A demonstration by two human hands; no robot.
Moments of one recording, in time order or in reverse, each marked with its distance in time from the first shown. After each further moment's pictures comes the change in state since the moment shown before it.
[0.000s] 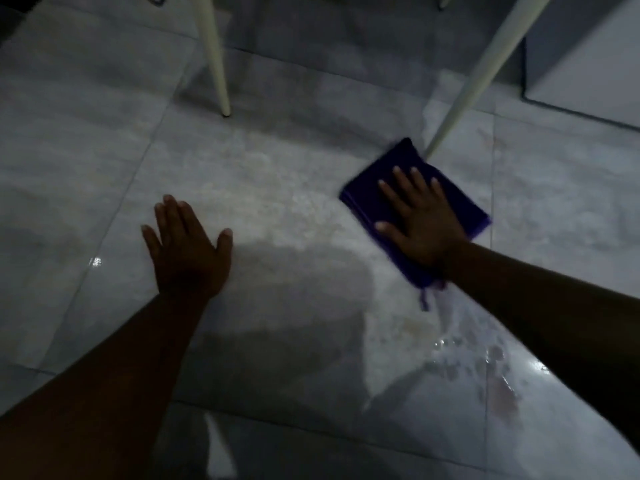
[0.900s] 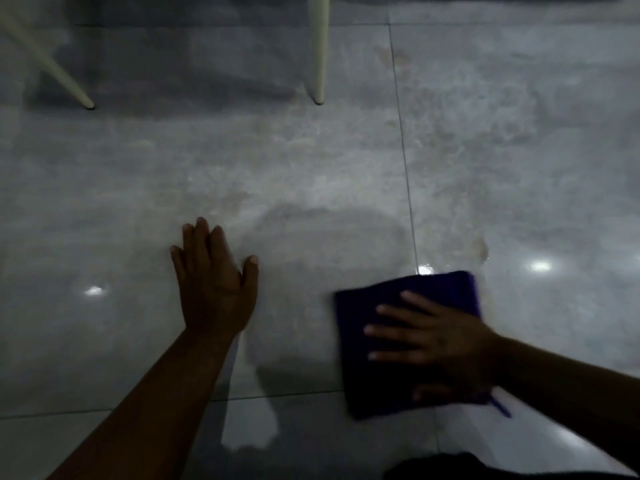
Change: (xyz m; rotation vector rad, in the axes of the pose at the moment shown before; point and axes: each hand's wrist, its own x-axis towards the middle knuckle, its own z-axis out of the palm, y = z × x) left_hand -0.105 0.121 -0.001 -0.156 -0.014 0.333; right_hand -0.282 0.011 0.072 0.028 -0.008 -0.604
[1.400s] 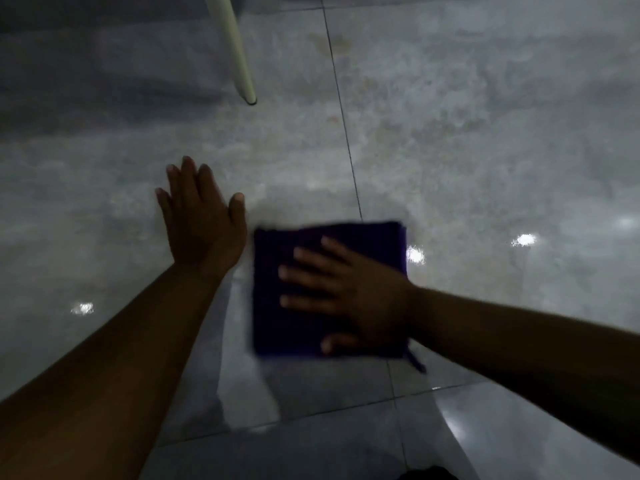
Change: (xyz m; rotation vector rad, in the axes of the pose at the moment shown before) left_hand 0.099 0.089 0.019 0.062 -0.050 0.063; right_hand 0.066 0.056 -0.012 0.034 0.075 0.119
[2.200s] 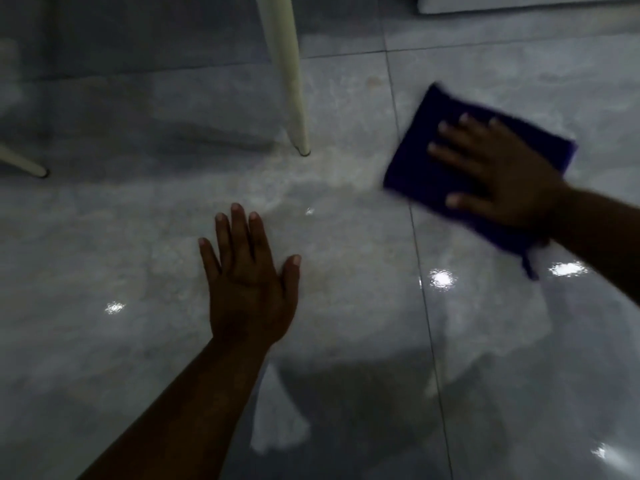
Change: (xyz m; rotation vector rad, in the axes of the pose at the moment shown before) left_hand 0.006 -0.001 0.003 0.127 -0.043 0.050; right_hand -0.004 0.240 -0.061 -0.094 -0.014 0.434
